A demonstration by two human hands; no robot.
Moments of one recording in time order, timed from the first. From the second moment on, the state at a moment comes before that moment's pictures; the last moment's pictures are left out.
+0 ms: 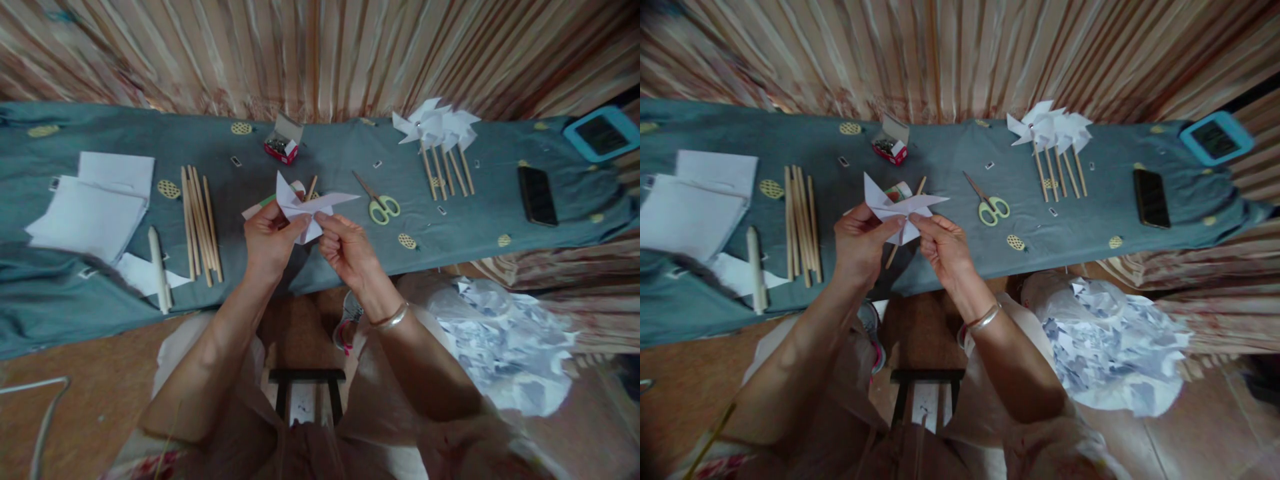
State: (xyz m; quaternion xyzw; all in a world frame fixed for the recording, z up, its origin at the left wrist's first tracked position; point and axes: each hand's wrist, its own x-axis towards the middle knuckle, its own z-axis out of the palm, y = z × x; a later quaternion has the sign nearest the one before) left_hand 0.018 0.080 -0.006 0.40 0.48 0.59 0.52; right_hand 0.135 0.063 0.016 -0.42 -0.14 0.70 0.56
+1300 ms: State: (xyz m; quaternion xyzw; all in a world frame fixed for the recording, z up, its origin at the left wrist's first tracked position) left_hand 0.016 0.079 -0.004 0.42 0.48 0.59 0.49; right_hand 0.131 0.062 0.014 -0.45 -0.18 0.67 0.56
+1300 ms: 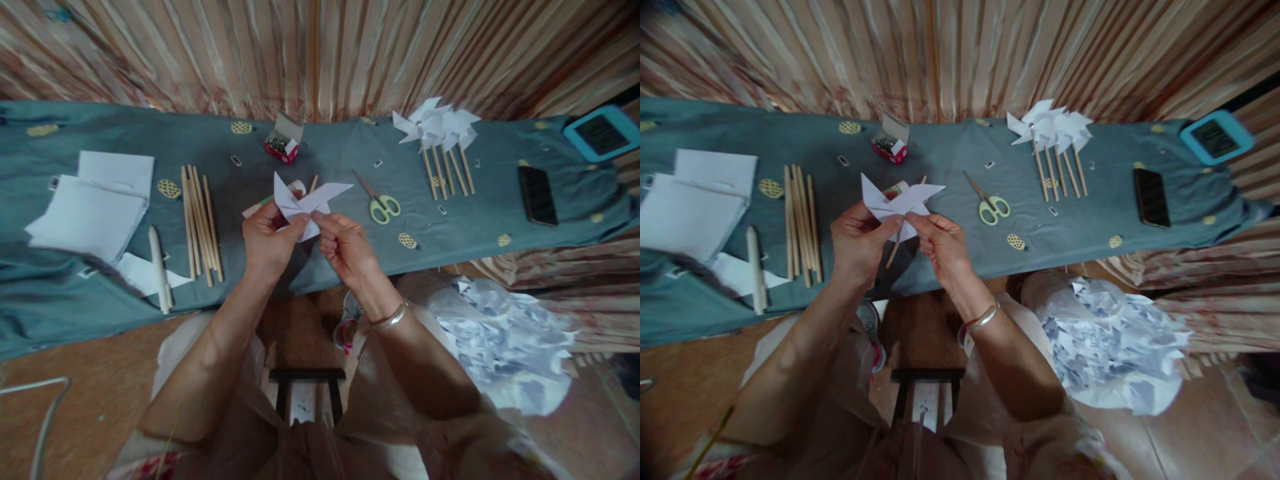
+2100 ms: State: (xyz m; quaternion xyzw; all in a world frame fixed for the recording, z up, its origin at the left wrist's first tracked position) left_hand 0.006 0.082 -0.002 0.30 0.43 0.58 0.63; right_hand 0.168 0.062 0.010 -0.55 -0.41 0.41 0.60
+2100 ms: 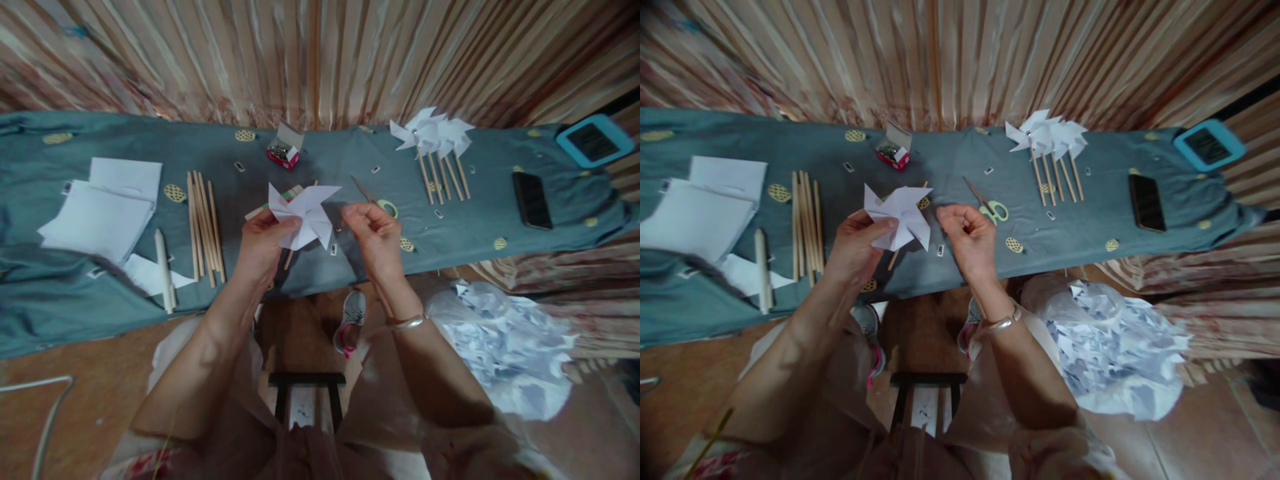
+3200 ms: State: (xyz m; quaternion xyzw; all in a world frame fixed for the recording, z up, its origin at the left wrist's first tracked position) left_hand 0.008 0.076 -0.006 0.43 0.49 0.48 0.59; right_hand 0.156 0.062 0.002 -0.50 -0.37 0.60 0.50
